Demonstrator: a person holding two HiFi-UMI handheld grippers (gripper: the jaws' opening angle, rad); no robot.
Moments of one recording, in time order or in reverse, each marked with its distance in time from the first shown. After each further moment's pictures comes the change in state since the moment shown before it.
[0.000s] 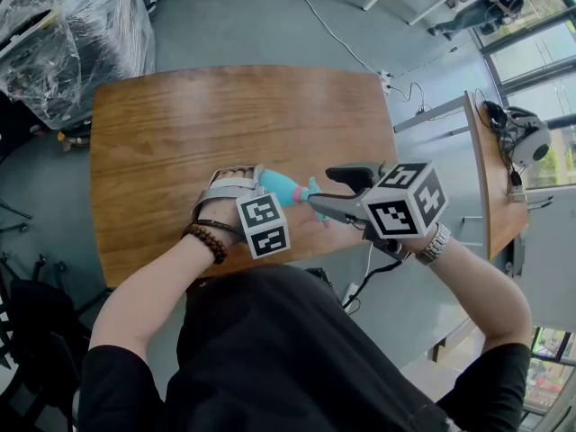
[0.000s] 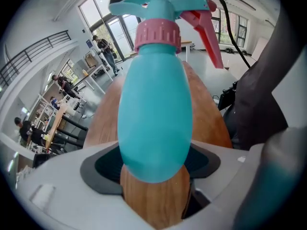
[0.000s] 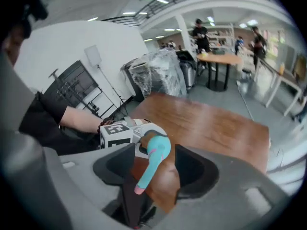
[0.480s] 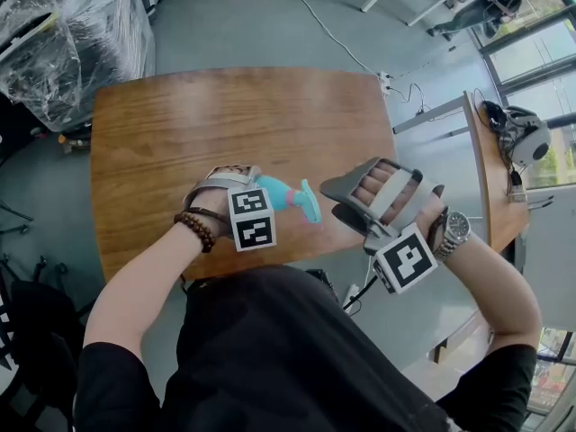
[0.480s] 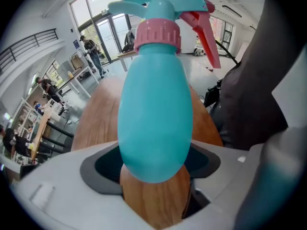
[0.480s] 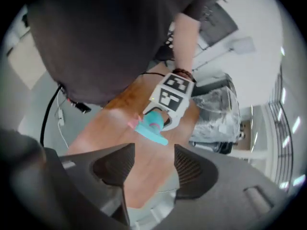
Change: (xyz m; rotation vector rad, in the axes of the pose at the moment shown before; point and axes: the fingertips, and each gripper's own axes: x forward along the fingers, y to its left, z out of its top) left arm -0.002 -0.016 -0.005 0.080 -0.045 -0.167; right arm -0.014 0.023 -0.038 -1.700 0.295 -0.314
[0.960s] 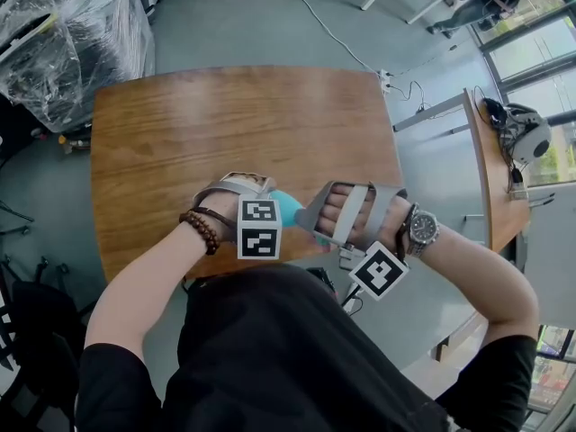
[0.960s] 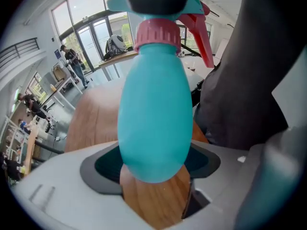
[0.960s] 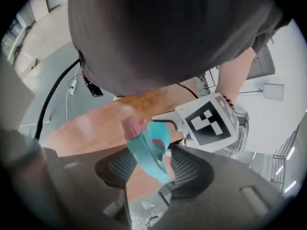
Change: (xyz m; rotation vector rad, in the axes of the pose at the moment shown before) left arm -0.006 -0.037 0.028 0.162 -0.056 -0.114; right arm 0.033 0.046 0.048 -0.387 -0.104 0.020
